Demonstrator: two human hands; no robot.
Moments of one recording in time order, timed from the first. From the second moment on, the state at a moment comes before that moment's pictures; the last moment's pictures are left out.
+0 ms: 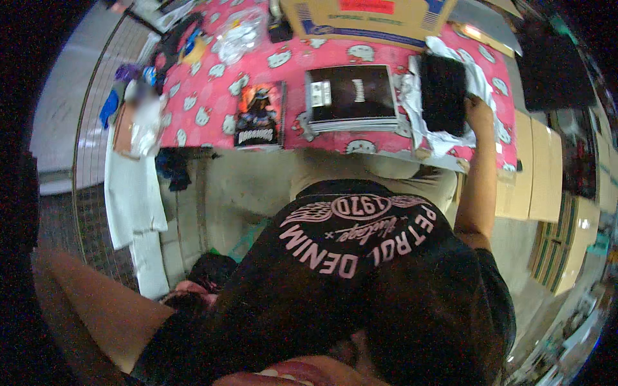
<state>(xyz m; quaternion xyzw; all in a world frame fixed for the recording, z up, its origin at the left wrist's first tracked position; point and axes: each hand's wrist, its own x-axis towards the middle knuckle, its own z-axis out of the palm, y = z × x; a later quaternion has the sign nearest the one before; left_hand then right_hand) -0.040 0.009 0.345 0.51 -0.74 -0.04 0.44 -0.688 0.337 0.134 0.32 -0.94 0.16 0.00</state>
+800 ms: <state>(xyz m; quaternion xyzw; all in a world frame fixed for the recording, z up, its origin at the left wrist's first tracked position) -0.359 0.106 0.206 0.05 -0.97 -0.17 0.16 -0.682 0.424 0.107 0.18 -0.98 -0.02 -0.06</state>
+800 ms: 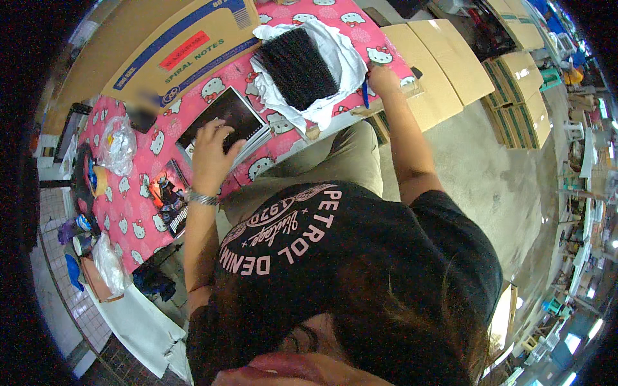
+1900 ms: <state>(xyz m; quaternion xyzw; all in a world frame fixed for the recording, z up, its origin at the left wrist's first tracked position) -0.376 0.101 0.264 0.10 -0.97 -0.02 0.21 -0.586 0.280 0.219 0.33 -0.77 0.54 0.05</state>
